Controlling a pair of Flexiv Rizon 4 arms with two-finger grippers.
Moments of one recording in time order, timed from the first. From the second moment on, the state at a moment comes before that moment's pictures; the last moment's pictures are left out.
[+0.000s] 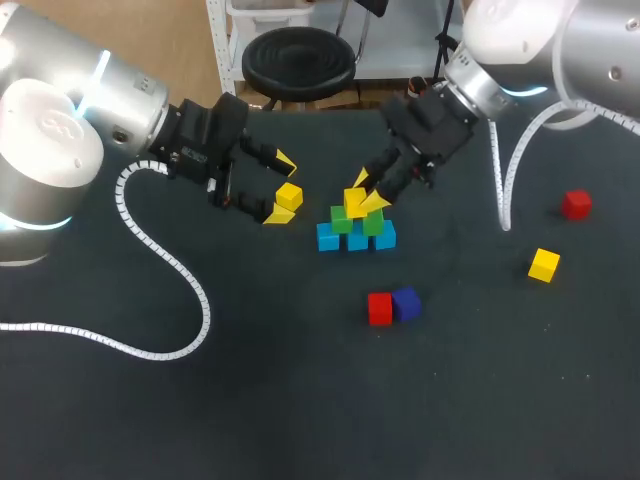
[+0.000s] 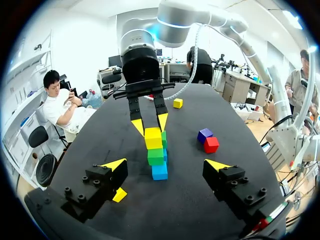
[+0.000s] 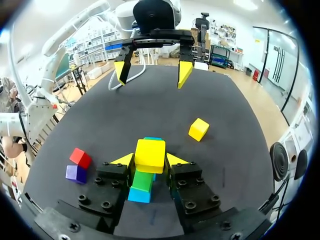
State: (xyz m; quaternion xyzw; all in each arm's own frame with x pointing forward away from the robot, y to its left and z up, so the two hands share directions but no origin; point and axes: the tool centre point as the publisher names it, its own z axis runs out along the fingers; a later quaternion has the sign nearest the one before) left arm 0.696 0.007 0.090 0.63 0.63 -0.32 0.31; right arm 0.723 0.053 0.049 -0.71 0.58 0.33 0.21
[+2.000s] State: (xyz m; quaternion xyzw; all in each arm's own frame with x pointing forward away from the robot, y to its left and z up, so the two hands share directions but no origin) left arm 0.696 0.007 0.090 0.63 0.63 -0.32 0.31; right arm 0.641 -0.111 0.102 -0.66 0.67 0.30 0.16
